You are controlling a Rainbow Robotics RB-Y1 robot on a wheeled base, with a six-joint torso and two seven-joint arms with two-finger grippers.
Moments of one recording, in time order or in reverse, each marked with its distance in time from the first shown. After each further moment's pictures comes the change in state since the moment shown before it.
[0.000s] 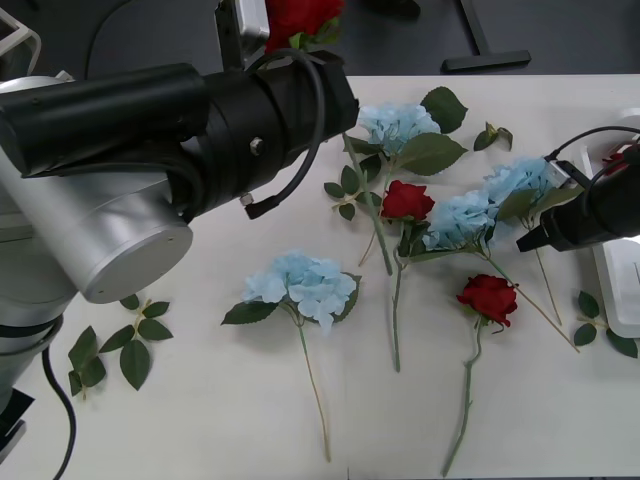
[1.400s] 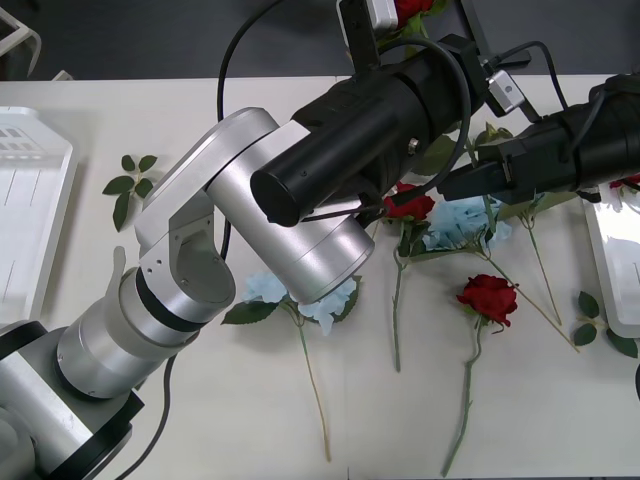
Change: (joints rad) right arm -0.016 0.038 0.001 -0.285 -0.819 0.234 0.201; left arm -0.120 -0.271 -0.226 0.297 -0.452 -0.233 0.151
